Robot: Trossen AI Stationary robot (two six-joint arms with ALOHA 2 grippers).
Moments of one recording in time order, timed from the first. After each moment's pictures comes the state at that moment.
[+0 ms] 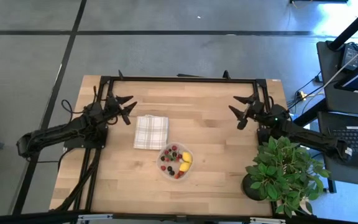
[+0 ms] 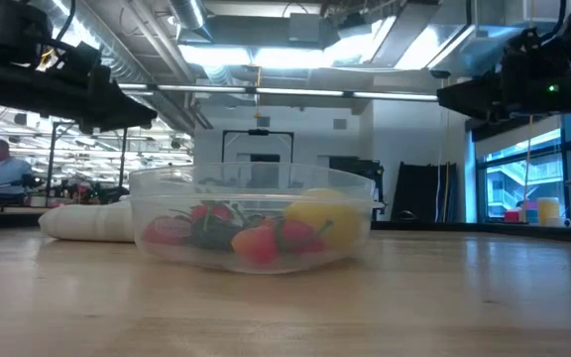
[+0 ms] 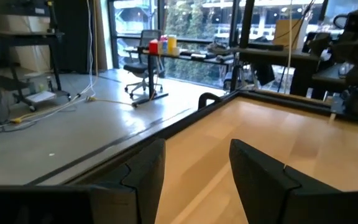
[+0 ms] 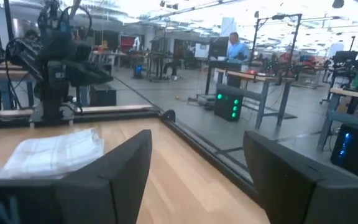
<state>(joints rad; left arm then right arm) 0.47 0.24 0.01 0.21 -0.19 -0.05 -0.46 0.29 0.01 0.41 0.01 -0.08</state>
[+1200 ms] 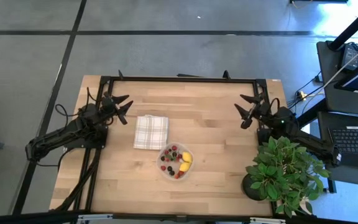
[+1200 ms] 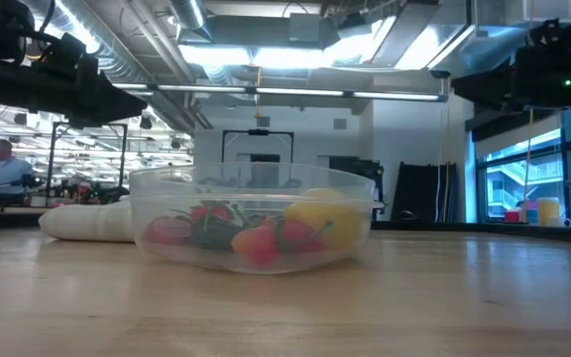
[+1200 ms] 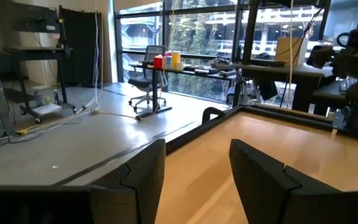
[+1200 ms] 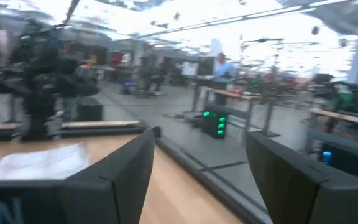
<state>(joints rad) 0.49 0.00 0.01 0.04 -0.19 -0.04 -0.46 0.00 0.01 0.21 0.06 -0.13</state>
